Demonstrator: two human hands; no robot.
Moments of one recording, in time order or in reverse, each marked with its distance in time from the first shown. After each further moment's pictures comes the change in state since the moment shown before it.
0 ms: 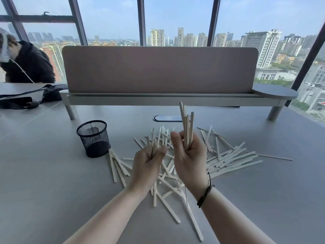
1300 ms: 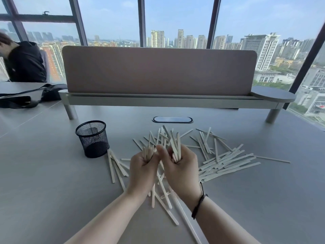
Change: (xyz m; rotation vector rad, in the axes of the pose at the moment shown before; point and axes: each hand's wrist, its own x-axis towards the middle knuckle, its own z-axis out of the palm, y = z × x) left_hand -0.008 -0.006 0.001 -0.040 0.089 0.016; right_hand -0.021 0.010 0.006 -0.167 -0.081 0.076
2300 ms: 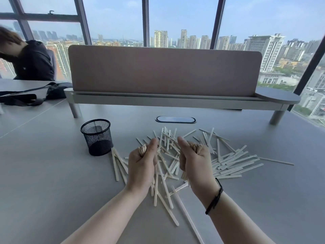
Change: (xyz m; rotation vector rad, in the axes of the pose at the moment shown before) left_hand 0.005 0.007 -0.006 -0.139 0.029 -0.065; right_hand 0.017 -0.004 -0.020 0.273 -0.095 0.313
